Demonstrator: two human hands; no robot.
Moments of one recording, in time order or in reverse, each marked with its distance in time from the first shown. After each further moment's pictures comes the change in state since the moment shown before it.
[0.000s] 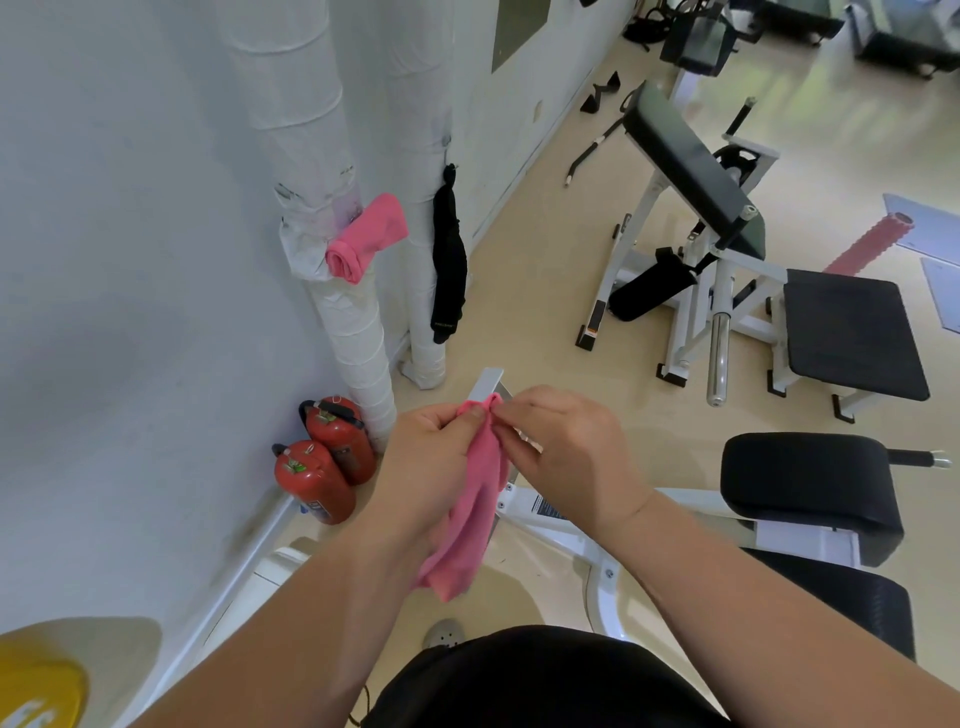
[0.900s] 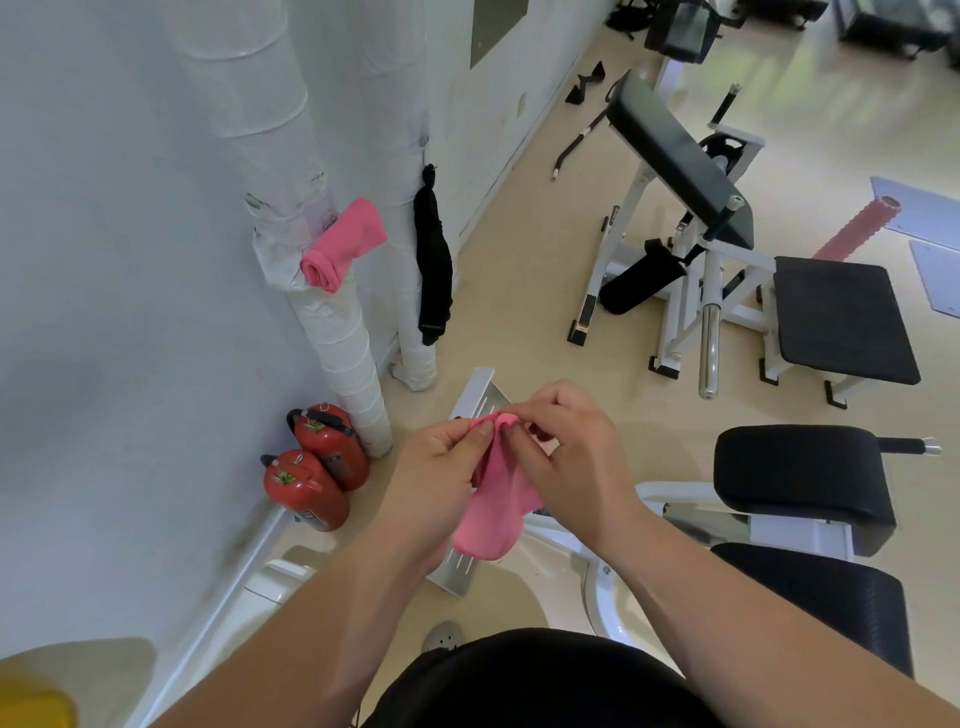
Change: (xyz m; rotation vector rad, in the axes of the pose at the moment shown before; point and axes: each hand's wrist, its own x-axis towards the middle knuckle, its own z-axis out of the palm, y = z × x) left_hand 0.020 -0.020 0.013 0.125 -0.119 0.063; right_hand -0.010 0.010 -0.005 0.208 0.024 0.443
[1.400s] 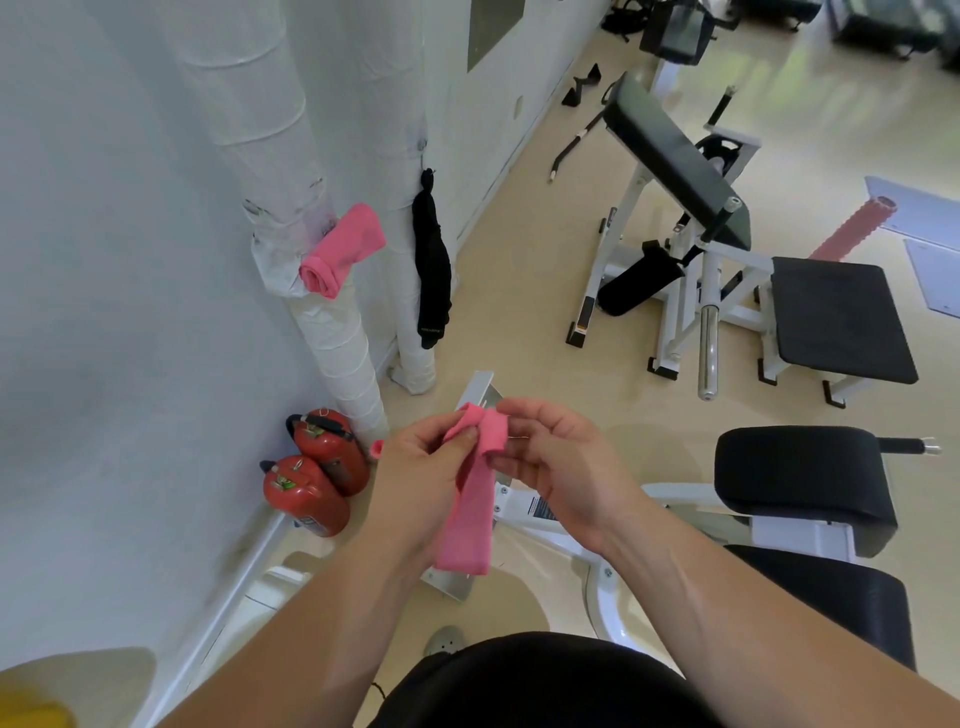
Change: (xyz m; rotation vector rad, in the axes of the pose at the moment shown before) left_hand 0.017 -0.013 -0.014 -0.102 0.159 -0.047; right_hand 0.009 -0.013 0.001 1.023 -0.215 0.806
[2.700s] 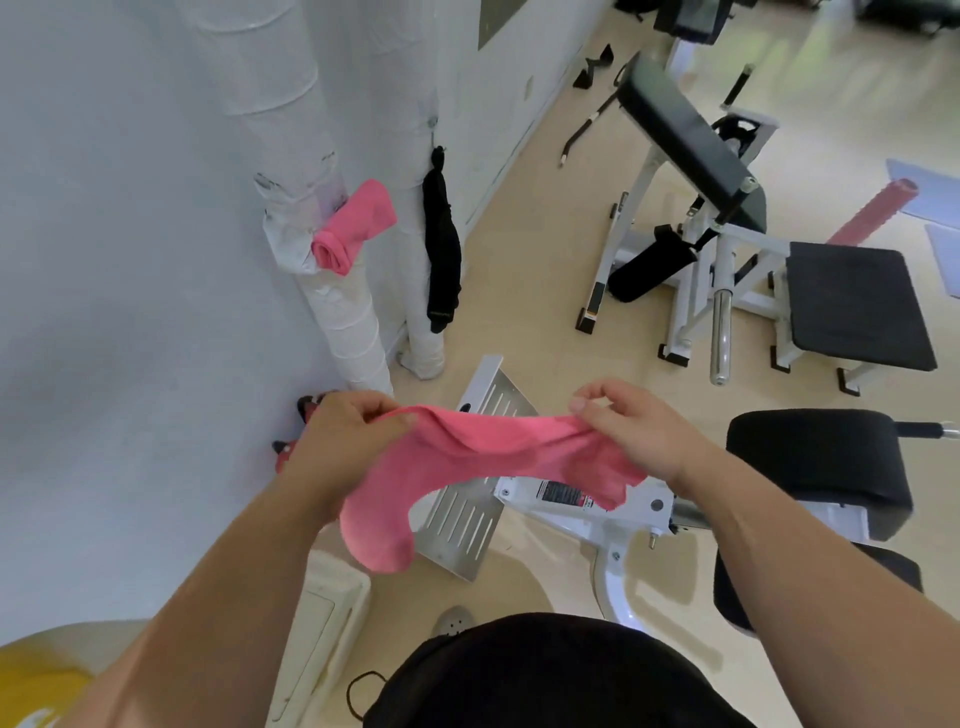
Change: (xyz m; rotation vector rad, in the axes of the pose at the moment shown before) left_hand 0.014 0.024 -0.080 0.578 -0.041 0.053; right_hand 0.013 -0.015 -0.074 -0.973 0.052 -0.049
